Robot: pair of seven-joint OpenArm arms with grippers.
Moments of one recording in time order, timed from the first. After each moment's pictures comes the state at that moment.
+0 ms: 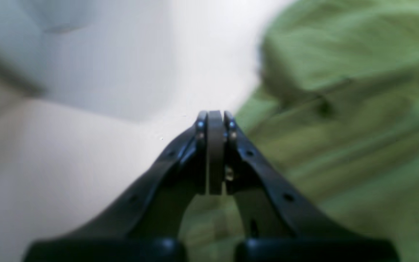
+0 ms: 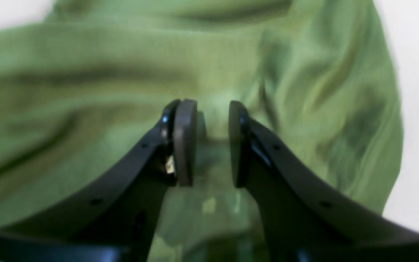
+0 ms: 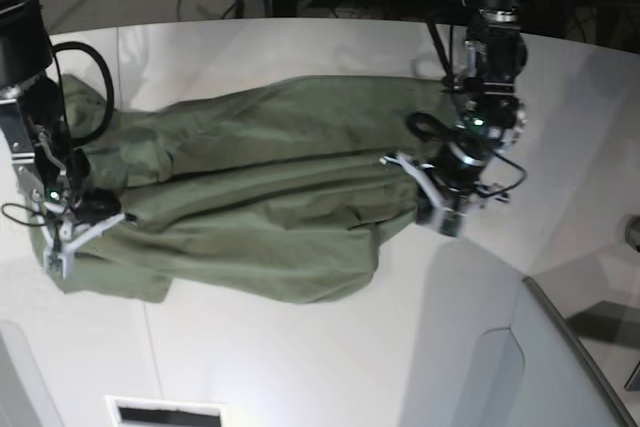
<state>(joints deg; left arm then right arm) 1.8 -7.5 -2.7 74.8 6.1 -17.9 13.5 11.0 24.1 -16.5 64.7 33.4 -16.5 -31.3</state>
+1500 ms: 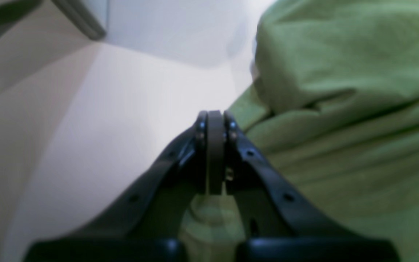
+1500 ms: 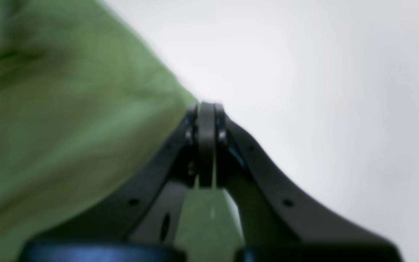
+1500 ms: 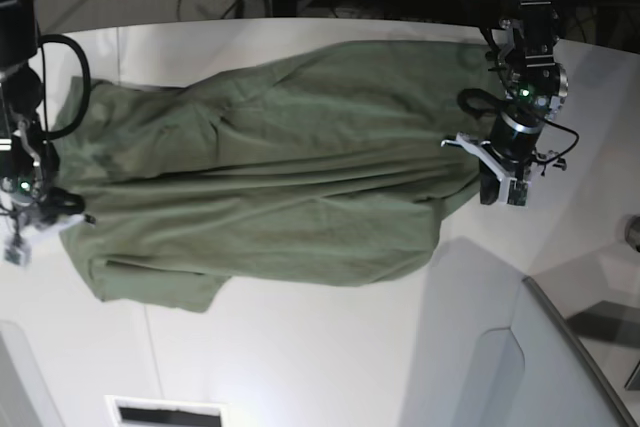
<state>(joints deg) 7.5 -10.3 -15.3 75.6 6.6 -17.5 5.4 6.6 24.6 -6.3 70.4 25.3 -16.9 -29.8</state>
